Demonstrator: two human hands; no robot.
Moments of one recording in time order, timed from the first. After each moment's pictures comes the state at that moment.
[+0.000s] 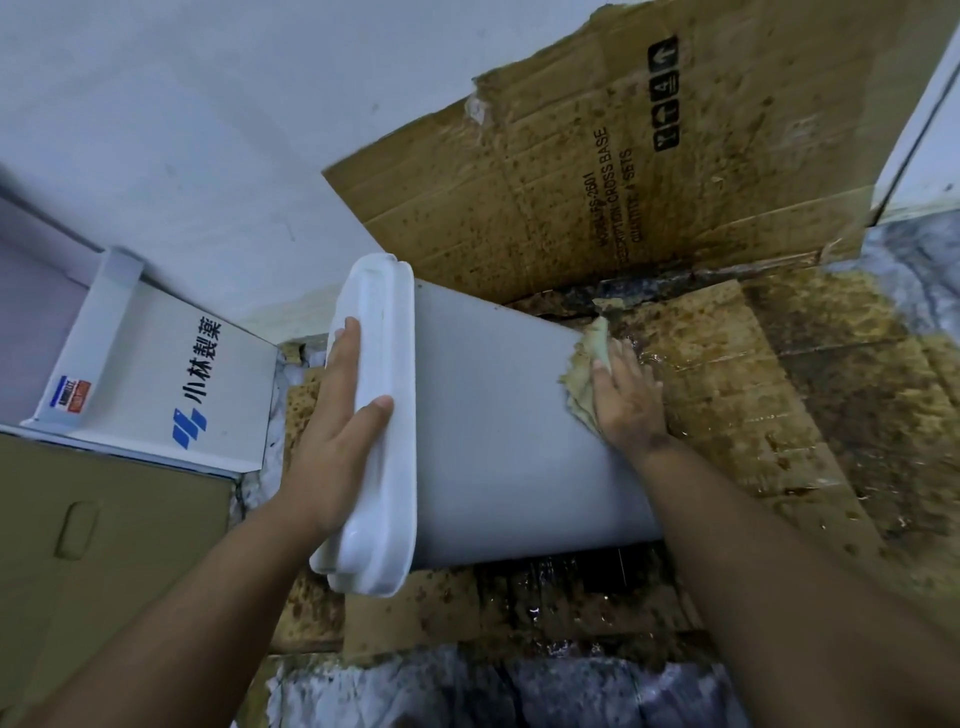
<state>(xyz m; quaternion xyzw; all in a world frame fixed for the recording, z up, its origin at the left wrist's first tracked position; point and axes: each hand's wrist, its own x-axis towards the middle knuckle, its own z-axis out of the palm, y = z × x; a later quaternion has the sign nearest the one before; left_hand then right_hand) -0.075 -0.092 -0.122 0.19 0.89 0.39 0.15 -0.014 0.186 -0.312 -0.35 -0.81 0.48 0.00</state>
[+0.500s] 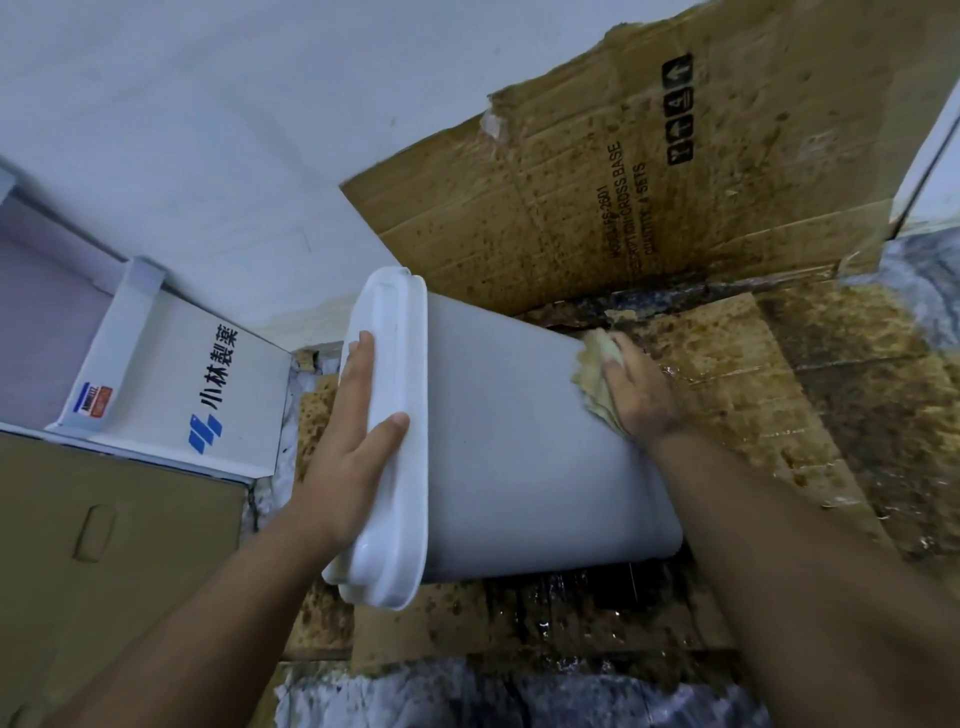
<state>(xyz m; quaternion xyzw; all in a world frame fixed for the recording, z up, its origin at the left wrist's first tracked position) -0.071 -0.091 -0.117 0.19 0.89 0.37 0.16 -0.039 0.206 -0.323 -0.24 -0.82 0.51 0.08</state>
